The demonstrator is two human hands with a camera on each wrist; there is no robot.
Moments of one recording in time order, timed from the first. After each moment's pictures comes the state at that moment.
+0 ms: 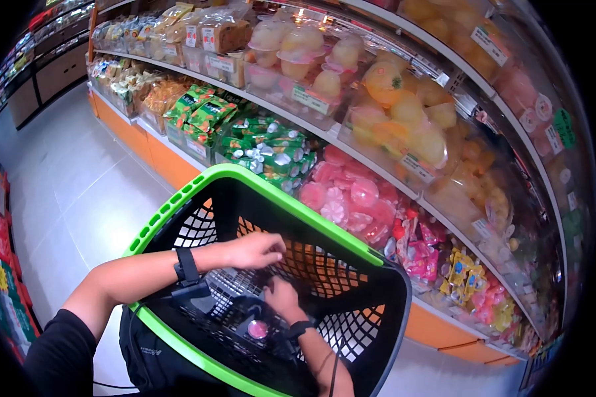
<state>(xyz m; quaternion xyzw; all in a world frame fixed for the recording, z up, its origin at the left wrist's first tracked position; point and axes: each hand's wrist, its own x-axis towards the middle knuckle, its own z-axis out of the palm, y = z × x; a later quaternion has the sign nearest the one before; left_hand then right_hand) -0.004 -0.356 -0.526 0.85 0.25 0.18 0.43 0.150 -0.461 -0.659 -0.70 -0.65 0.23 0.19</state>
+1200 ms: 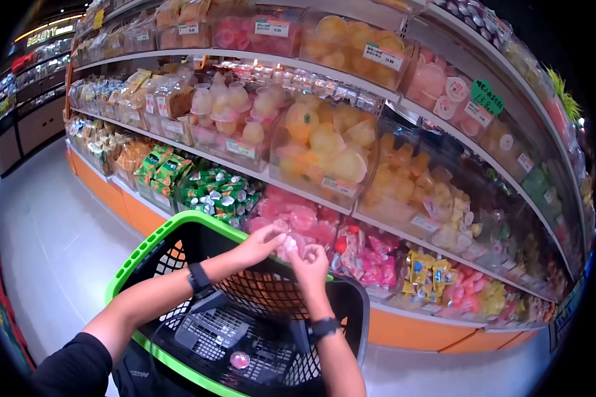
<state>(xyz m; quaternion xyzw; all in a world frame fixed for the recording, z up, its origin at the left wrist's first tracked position) 0.115 -0.340 -0.474 0.72 0.17 0.39 0.55 0.248 -0.434 -0.478 -0.59 -0.43 0.18 0.66</state>
